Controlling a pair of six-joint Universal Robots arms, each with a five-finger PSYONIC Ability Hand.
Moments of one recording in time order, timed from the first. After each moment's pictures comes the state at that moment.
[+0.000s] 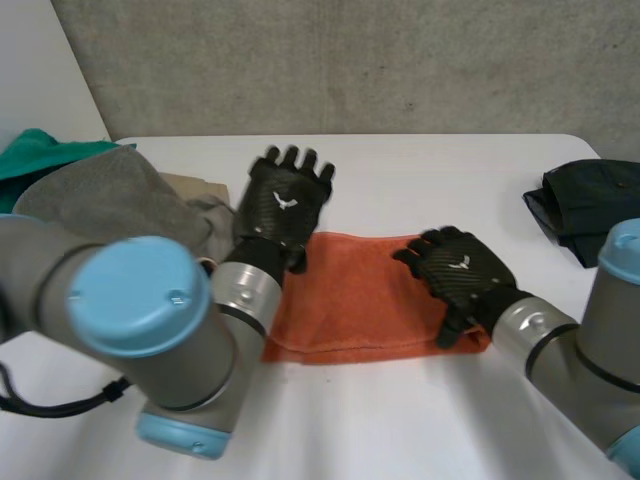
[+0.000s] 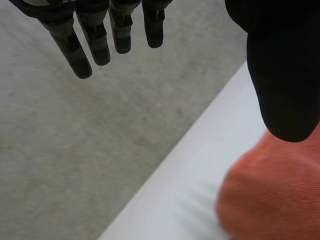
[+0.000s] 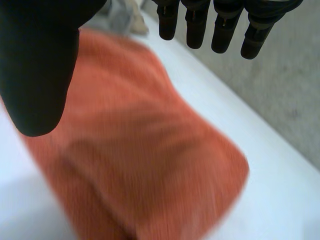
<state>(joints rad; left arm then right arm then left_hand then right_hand) 3.96 -1.99 -1.54 3.61 -1.74 3.63 1.94 -1.28 1.78 -0.17 1.27 2.66 0.20 0.21 0.22 0.21 0.05 0.23 0.22 0.22 0.22 0.05</state>
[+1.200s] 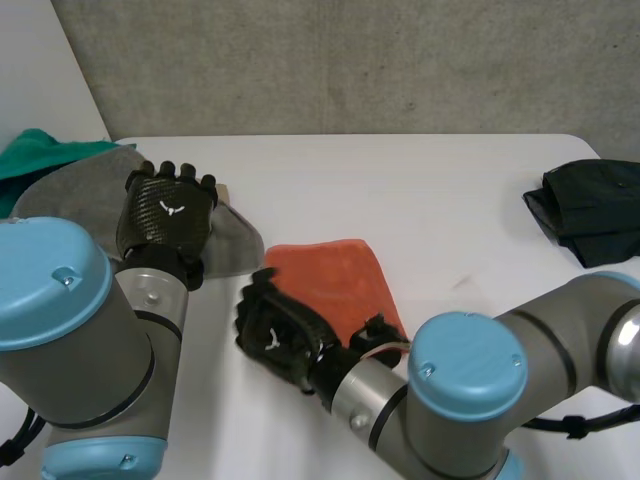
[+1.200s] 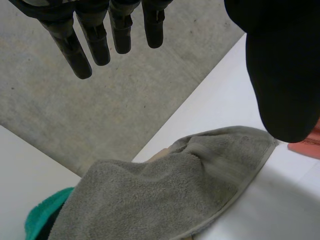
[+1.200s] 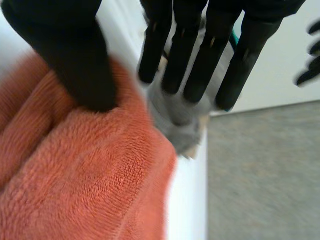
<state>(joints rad) 4.07 -1.79 -1.69 3.44 -2.00 3.68 2.39 -1.03 1.62 -0.44 1.20 2.03 0.20 0.21 0.22 0.21 0.05 0.71 0.73 0.75 0.75 0.56</state>
